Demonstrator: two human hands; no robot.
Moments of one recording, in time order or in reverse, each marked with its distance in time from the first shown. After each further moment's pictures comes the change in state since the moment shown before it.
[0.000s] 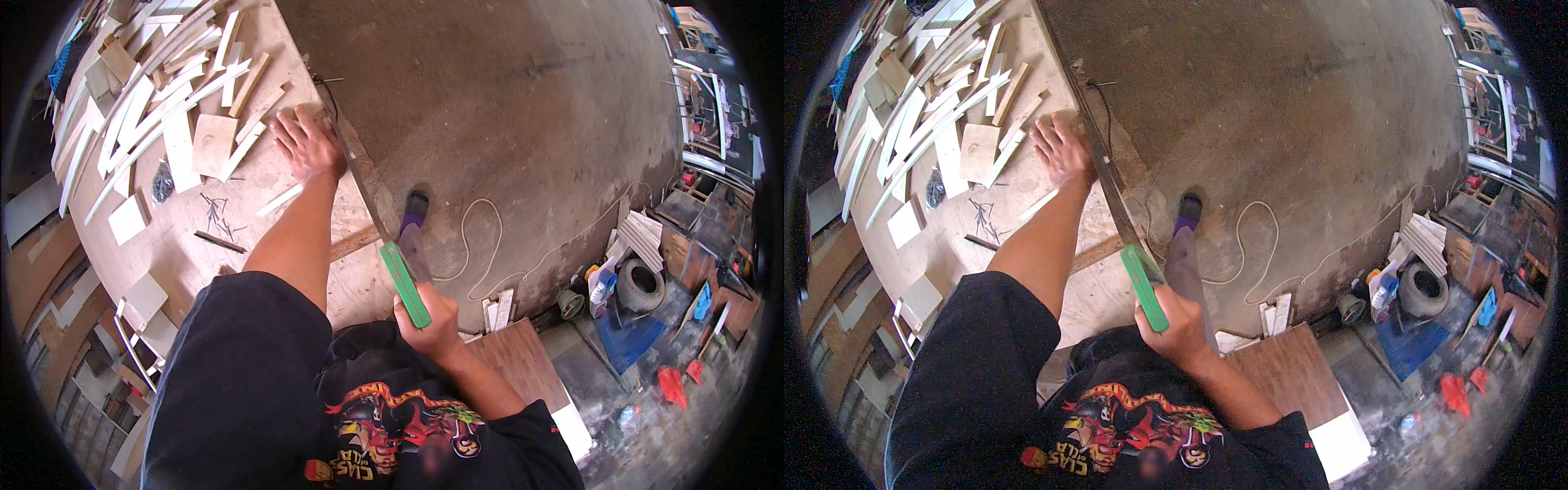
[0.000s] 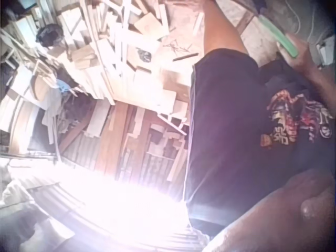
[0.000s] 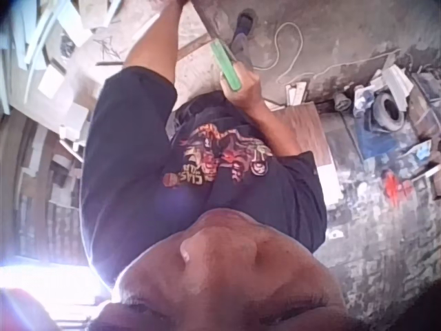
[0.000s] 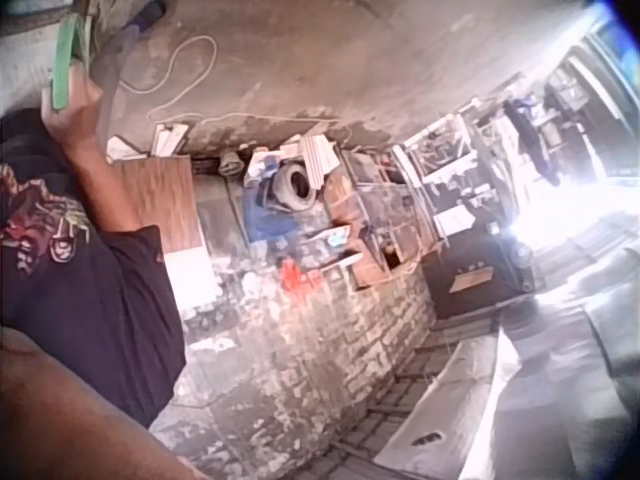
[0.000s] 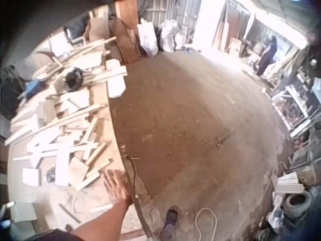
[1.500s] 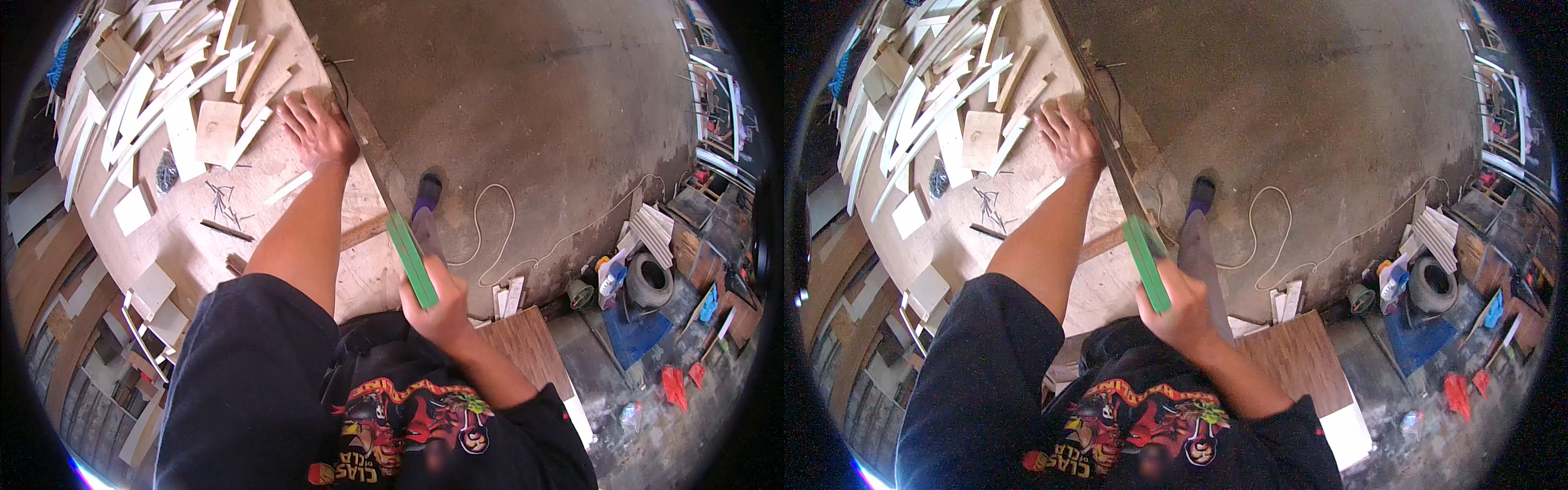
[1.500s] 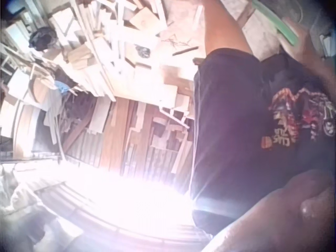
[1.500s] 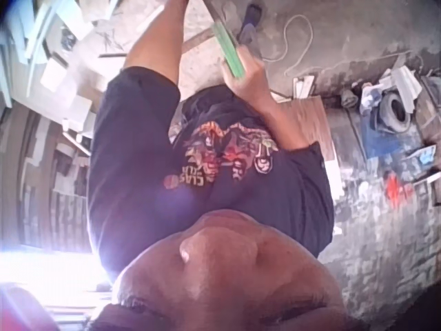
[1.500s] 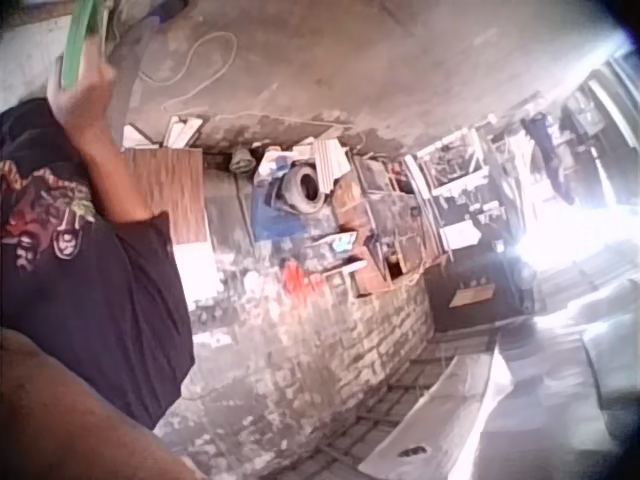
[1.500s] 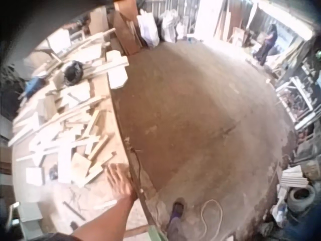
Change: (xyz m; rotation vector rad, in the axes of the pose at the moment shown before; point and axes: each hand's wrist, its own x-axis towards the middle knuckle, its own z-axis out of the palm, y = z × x) left_hand -0.004 0.003 -0.002 0.009 0.007 0.028; right_hand 0.021 -0.008 0.003 0.008 -0.020 0.105
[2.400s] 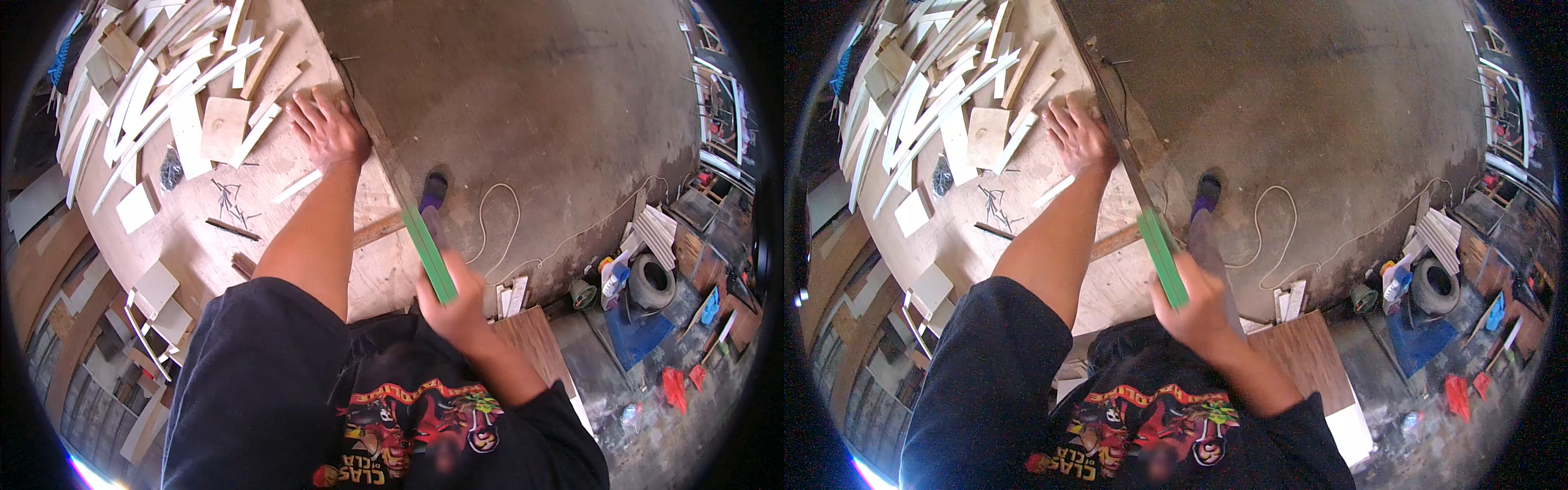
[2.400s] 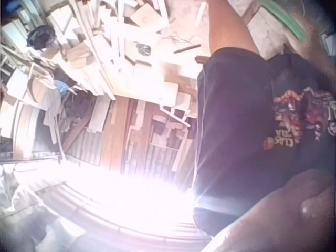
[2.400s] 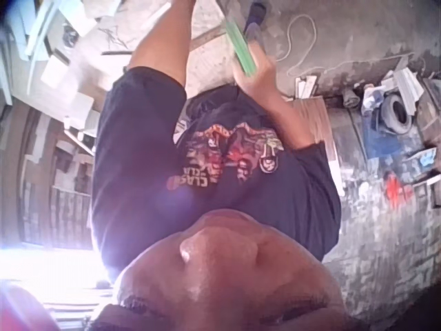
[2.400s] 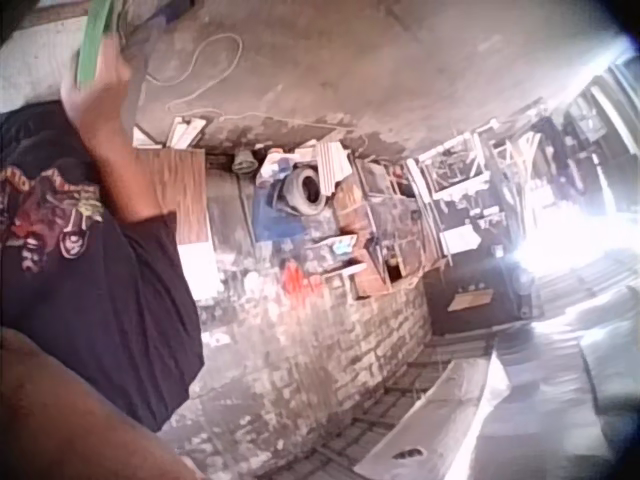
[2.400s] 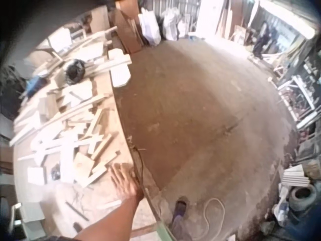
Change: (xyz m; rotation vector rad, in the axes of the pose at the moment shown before) left_hand 0.004 -0.003 0.002 -0.028 0.036 -0.015; right_hand 0.018 -0.004 0.002 0.000 0.027 -0.035
